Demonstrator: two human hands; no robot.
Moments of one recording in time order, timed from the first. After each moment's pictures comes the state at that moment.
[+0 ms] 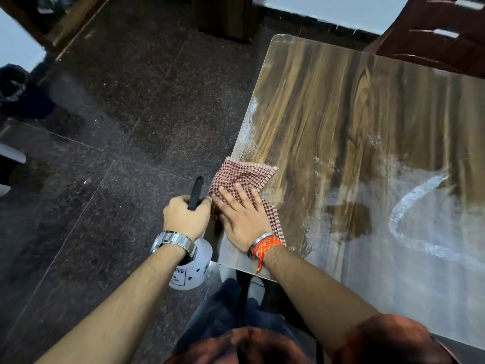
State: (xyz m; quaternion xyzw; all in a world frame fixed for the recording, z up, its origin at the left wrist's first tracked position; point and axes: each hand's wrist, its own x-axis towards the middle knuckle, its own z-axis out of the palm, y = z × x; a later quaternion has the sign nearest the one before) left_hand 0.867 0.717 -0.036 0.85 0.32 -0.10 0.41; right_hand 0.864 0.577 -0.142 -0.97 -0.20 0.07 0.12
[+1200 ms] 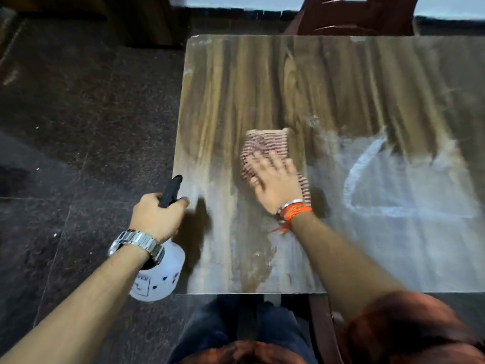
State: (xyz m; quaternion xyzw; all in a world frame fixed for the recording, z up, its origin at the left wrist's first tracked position) left_hand 0.926 0.664 -0.023 0.90 0.19 -0.19 0.35; right_hand 0.921 0.409 -0.145 -1.00 0.01 0.04 0.09
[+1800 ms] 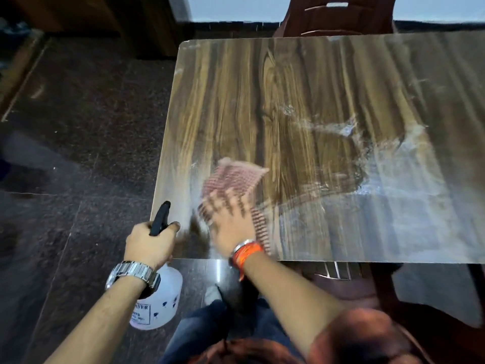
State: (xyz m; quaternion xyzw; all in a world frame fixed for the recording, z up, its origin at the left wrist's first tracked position) left_hand 0.798 0.648 -0.024 0.88 0.27 -0.17 0.37; right_hand 0.788 0.486 -0.136 -0.99 -0.04 0.08 0.13
